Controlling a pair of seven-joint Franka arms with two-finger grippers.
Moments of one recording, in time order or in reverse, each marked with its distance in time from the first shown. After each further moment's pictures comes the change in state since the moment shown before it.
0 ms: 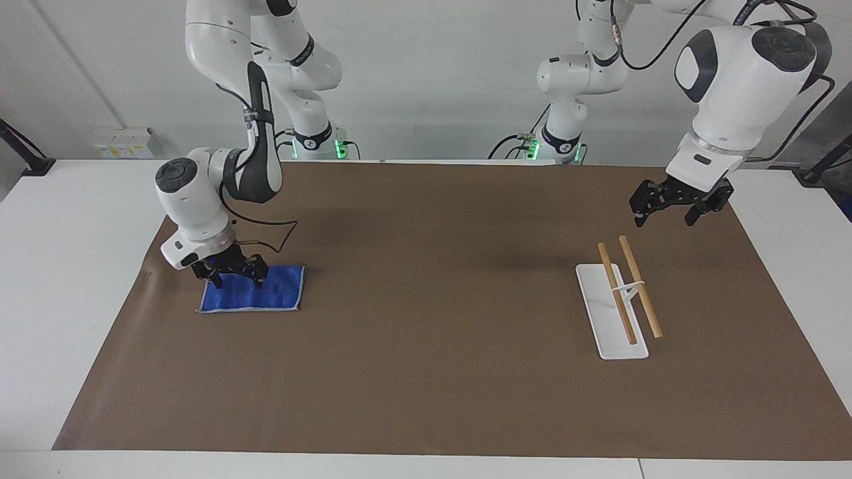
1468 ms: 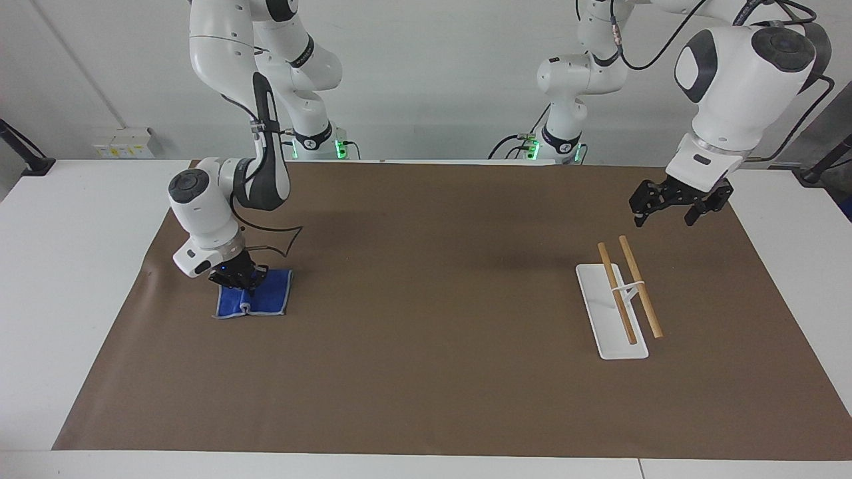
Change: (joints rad) left arm 0.000 -0.001 0.000 -0.002 0.000 0.000 0.000; right arm 0.008 0.006 0.015 -0.009 0.002 0.033 -0.042
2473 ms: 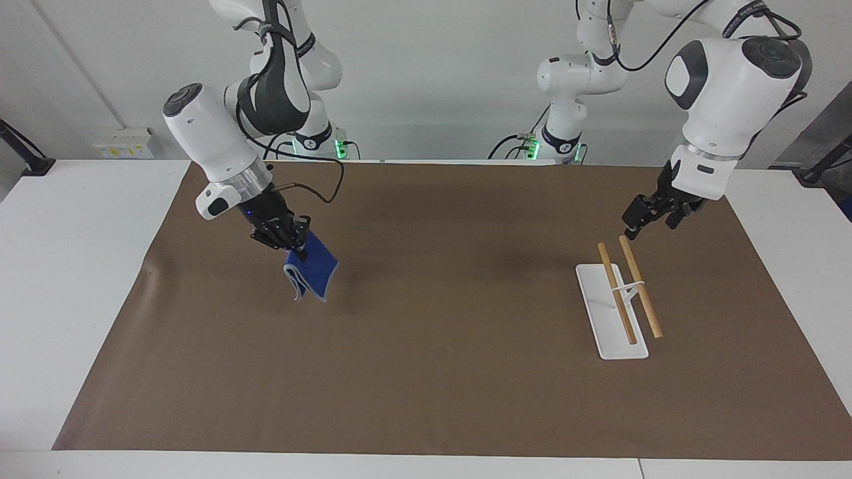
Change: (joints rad) left arm -0.007 -0.034 -0.011 -0.126 -0.070 0.212 -0.448; right arm 0.003 -0.247 0.188 0.095 0.496 -0.216 0.198
